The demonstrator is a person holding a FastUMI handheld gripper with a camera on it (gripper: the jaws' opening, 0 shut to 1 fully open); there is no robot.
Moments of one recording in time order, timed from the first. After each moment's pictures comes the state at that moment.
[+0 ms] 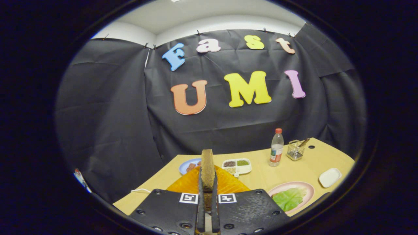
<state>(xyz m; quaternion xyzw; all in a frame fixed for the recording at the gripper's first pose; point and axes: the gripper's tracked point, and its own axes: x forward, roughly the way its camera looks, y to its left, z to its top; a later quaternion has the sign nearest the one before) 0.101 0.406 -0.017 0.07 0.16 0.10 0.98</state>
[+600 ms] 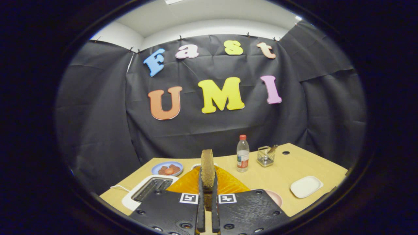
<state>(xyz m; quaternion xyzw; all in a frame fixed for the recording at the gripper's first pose) 0.098 0.271 -0.045 0.06 0.16 0.02 0.99</state>
